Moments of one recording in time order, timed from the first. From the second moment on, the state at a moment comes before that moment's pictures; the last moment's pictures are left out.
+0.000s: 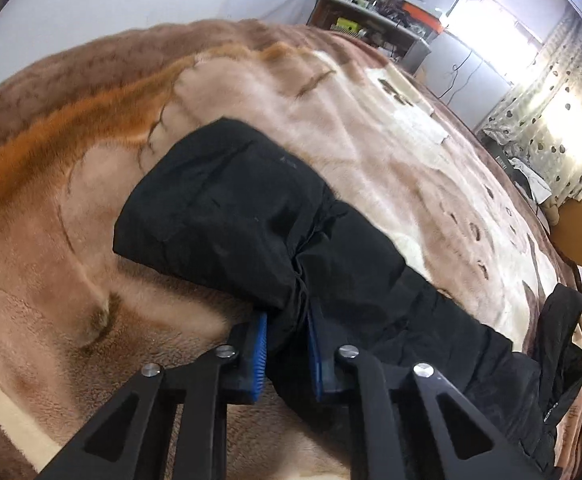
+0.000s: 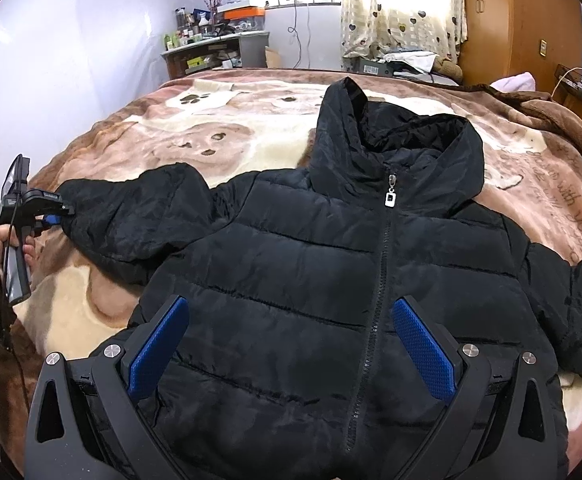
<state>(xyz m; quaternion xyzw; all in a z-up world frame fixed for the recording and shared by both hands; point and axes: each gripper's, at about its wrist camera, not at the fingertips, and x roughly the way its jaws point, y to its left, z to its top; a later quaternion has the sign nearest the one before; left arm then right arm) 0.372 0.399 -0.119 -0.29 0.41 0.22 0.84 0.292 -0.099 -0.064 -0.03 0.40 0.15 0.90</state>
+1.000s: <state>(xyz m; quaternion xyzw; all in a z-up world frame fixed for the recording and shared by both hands) 0.360 0.071 -0.015 -0.01 0.38 -0.05 0.92 0.256 -0.194 -0.016 0.04 0.35 0.10 0.93</state>
